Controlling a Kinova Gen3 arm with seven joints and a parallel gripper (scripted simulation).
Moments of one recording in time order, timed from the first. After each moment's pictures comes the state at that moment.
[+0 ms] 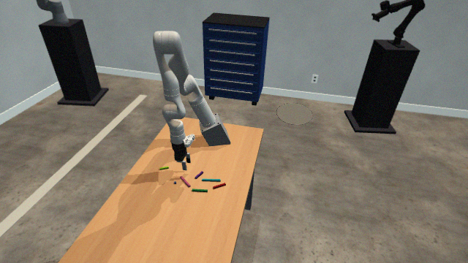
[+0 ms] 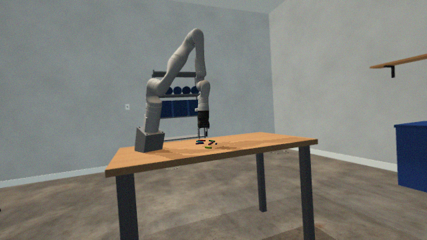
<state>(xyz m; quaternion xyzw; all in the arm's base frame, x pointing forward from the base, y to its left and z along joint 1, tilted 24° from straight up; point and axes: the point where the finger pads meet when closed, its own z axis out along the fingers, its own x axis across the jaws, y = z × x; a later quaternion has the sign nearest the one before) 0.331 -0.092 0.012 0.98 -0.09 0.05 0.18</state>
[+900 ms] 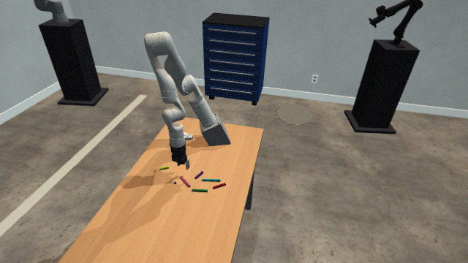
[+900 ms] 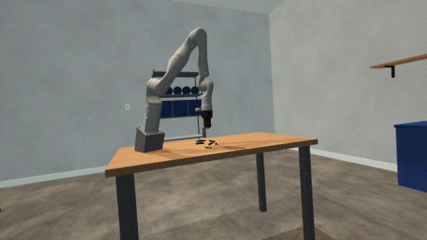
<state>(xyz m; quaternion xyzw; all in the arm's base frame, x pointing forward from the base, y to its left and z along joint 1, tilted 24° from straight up) 0.335 -0.106 0.018 0.83 0.52 -0.07 0.19</state>
